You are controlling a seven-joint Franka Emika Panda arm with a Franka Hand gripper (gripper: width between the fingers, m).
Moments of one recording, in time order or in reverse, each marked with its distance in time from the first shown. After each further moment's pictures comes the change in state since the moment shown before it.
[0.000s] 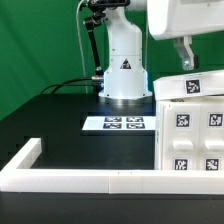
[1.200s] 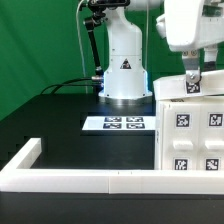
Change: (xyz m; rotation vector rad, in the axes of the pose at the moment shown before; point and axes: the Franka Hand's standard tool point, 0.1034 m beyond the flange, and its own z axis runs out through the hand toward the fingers) arm -0.023 0.005 0.022 -0.011 -0.070 -0.490
